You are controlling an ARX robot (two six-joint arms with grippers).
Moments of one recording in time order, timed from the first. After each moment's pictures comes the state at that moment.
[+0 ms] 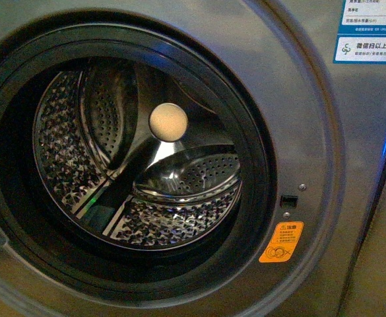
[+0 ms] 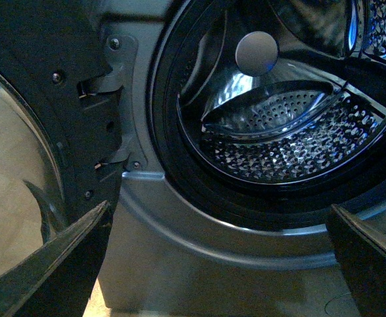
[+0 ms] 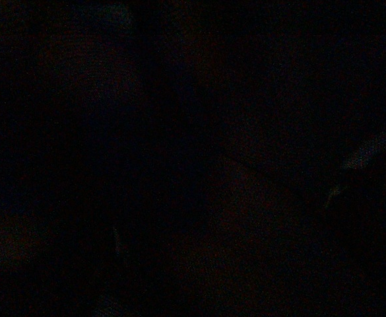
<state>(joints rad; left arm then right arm) 0.00 0.00 0.02 0.00 0.00 0.00 -1.19 3.00 1.71 0.03 -0.39 -0.52</state>
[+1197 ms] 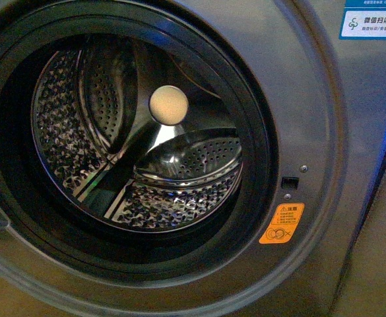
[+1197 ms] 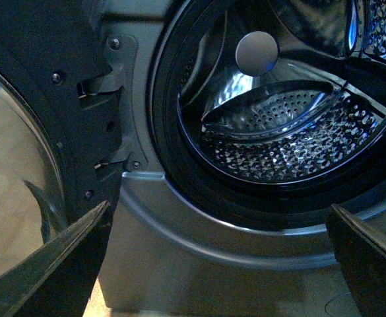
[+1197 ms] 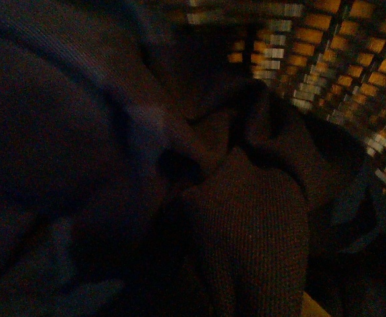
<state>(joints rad) 0.00 0.00 0.02 0.00 0.00 0.00 -1.17 2.73 1.38 0.40 -0.58 -0.41</state>
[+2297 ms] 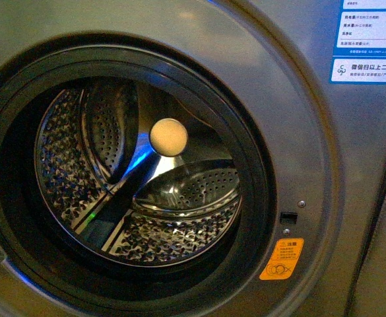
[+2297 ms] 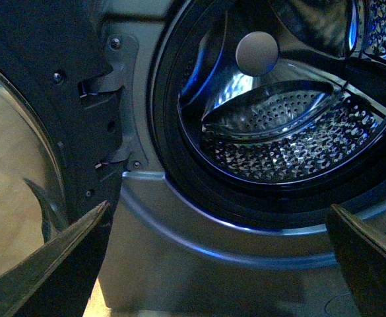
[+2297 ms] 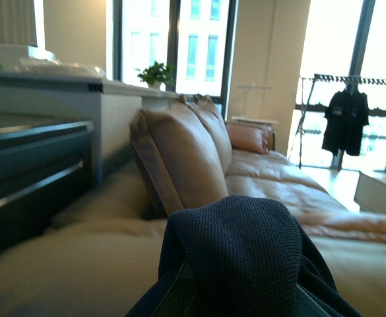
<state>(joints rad) 0.00 0.00 0.02 0.00 0.00 0.00 -1.09 1.44 1.43 0.68 -1.03 0.46</state>
